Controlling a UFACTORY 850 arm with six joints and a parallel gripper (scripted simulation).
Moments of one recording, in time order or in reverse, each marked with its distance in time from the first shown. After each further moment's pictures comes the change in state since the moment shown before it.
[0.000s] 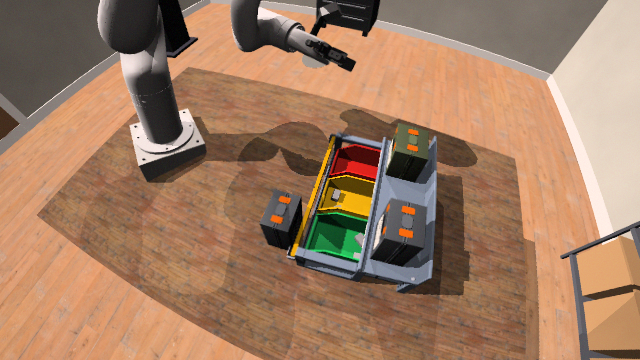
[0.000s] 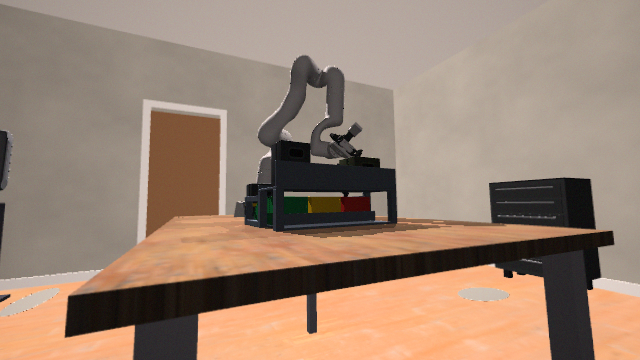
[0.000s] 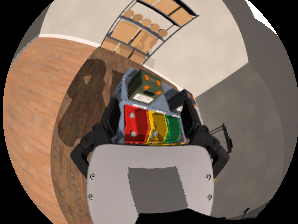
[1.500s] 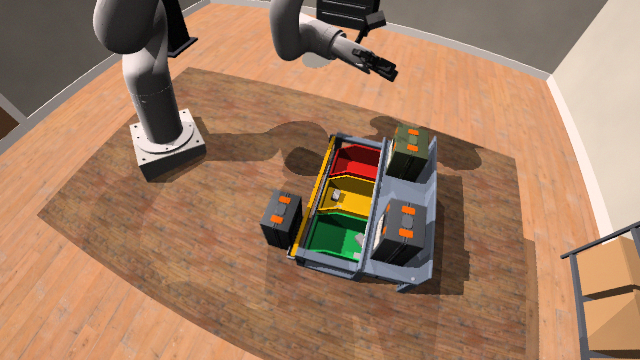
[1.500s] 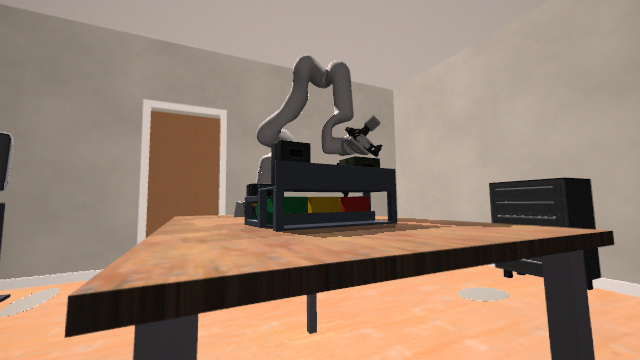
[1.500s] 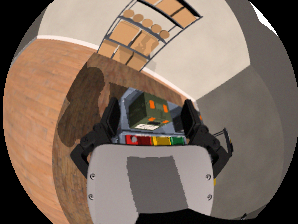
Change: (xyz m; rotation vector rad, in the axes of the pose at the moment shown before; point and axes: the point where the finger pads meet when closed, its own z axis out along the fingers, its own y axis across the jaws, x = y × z) arm 0.028 -0.018 0.108 0.001 -0.001 -0.002
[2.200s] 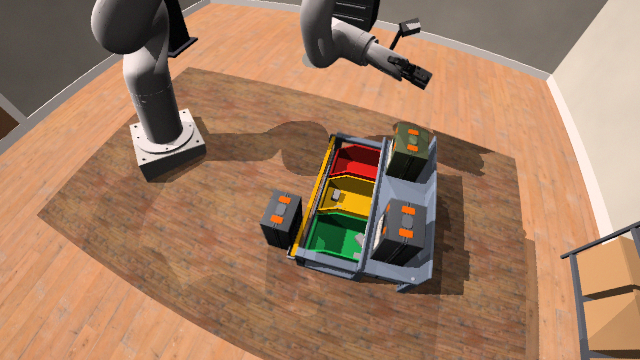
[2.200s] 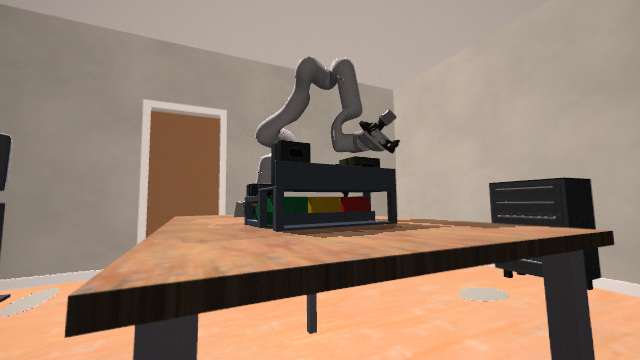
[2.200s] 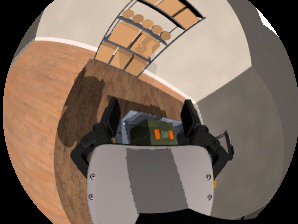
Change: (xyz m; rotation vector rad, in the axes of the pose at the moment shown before) arm 0.023 -0.013 0.080 -0.002 0.001 0.002
